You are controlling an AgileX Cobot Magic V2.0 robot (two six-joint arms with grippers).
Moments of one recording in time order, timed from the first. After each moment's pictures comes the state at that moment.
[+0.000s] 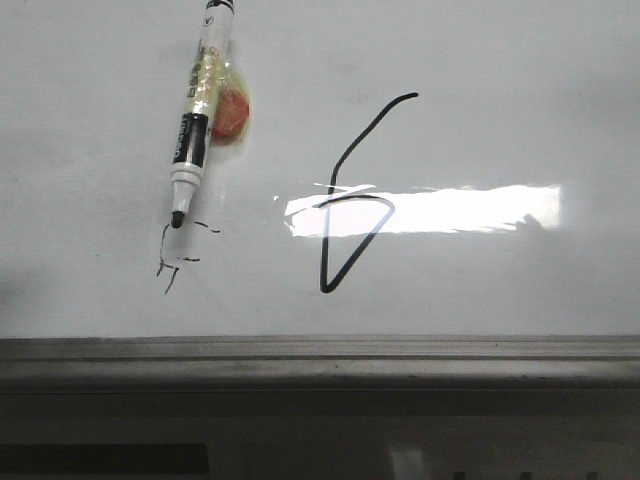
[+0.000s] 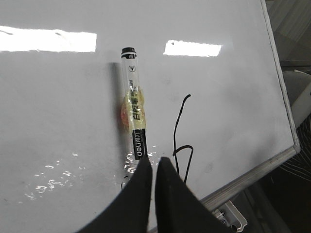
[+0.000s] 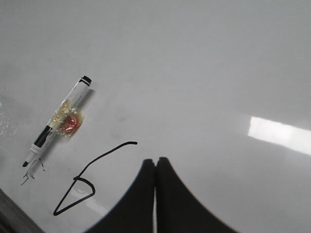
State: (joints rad) left arm -0.96 0.58 -0.37 -1.73 -0.16 1.33; right arm 0.78 0.36 -0.31 1.85 -0.26 -1.93
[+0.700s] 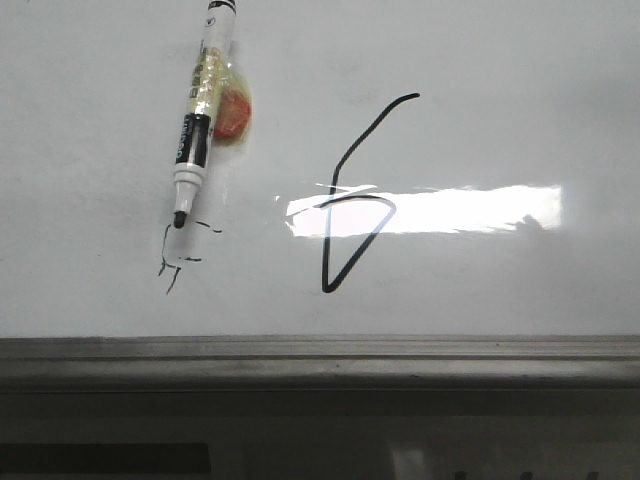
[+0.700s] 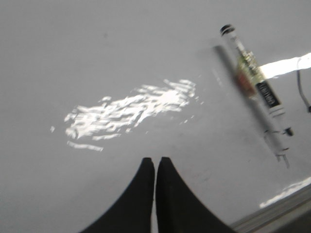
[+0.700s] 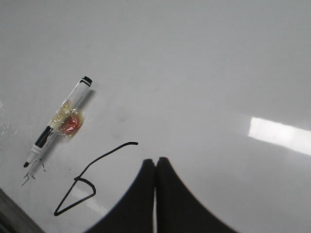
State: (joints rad) left arm -0.46 0.11 0.00 -0.20 -0.01 0.27; right arm 0.78 0.36 -0.31 1.85 -0.26 -1.93
